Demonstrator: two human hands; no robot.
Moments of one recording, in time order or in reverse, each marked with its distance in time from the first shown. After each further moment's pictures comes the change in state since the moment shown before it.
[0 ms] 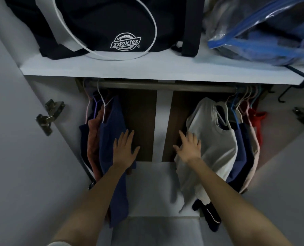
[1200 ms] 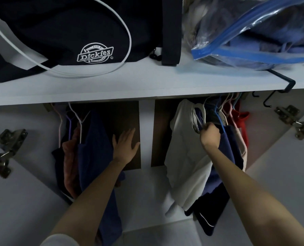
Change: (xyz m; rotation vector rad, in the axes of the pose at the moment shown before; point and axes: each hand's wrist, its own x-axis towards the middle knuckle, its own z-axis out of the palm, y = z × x) left_hand 0.098 0.044 0.016 0.043 -0.134 0.103; right_hand 0.055 0.072 -0.078 0.432 0.473 0.467
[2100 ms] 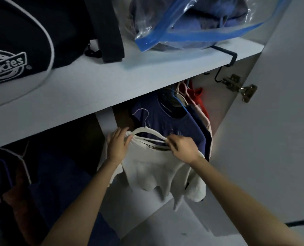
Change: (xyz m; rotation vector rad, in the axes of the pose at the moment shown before) left_hand 0.057 0.062 0.048 -0.299 0.068 0.377; right_hand -0.085 0.050 -0.018 -0.255 -0.098 -0.539
